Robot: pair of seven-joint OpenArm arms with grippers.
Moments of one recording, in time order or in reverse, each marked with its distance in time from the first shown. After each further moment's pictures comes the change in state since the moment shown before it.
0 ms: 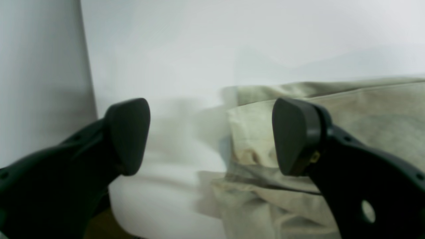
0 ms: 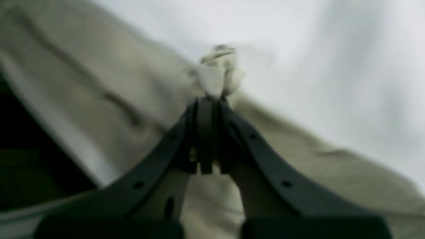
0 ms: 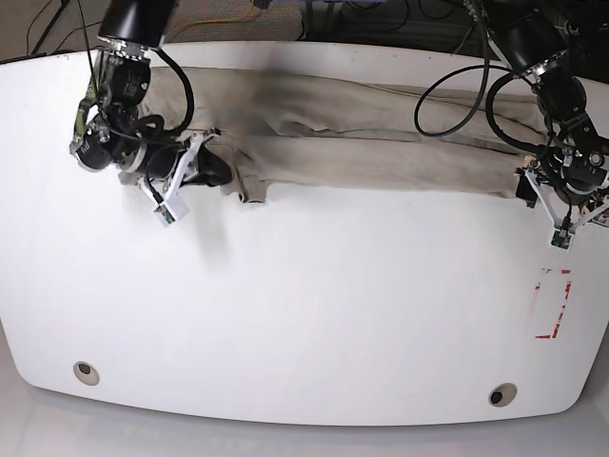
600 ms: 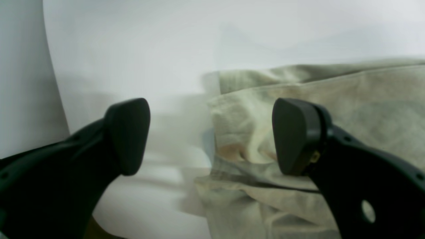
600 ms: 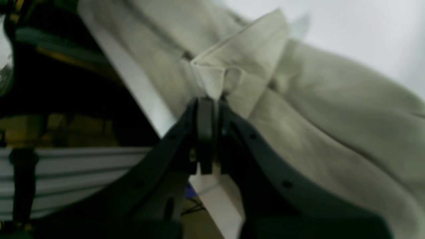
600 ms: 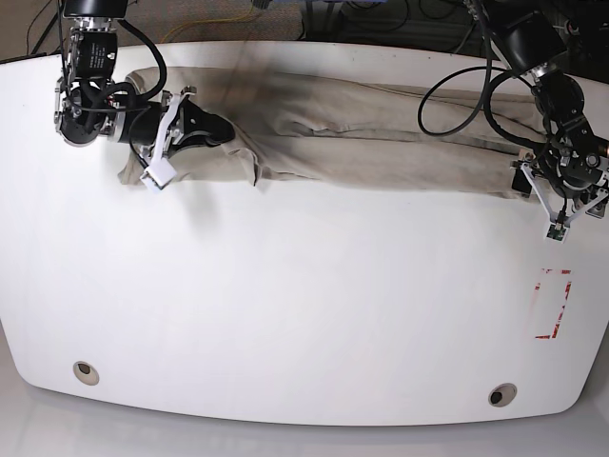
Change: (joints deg) left arm 0.2 0.0 -0.1 -4.0 0.0 0.0 0.0; right arm -8.3 11.6 -5.8 0.3 23.6 0.0 -0.3
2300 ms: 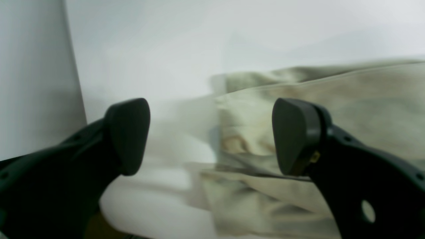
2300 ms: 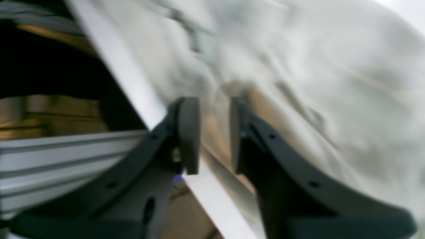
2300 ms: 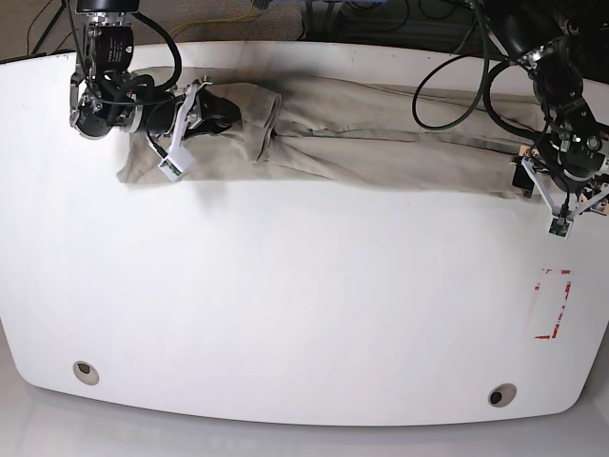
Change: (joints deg) left arm 4.8 1.8 -0.8 10.8 -4.0 0.1 0.4; right arm -1.1 -3.3 0.2 -0.2 -15.4 0.0 0.0
